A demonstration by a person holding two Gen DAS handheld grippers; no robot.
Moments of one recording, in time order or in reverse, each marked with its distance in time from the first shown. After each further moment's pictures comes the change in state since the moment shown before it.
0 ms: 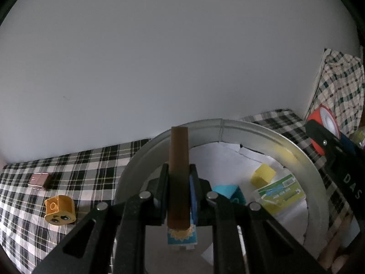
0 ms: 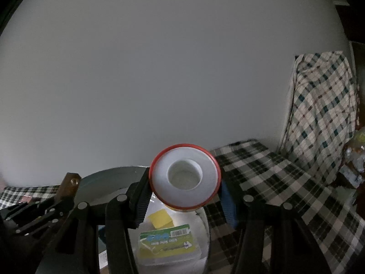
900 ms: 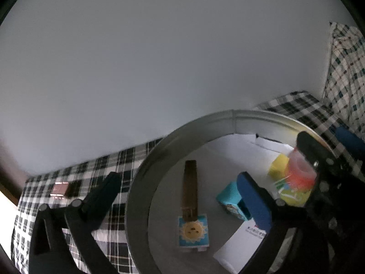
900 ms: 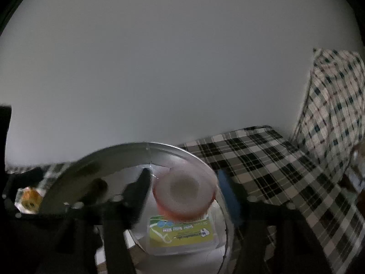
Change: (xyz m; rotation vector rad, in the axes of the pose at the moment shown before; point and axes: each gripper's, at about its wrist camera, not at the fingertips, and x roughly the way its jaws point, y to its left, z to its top) left arm 0.002 -0.019 0.004 0.122 0.030 0.144; right arm 0.015 0.019 -0.014 -0.048 0.104 0.042
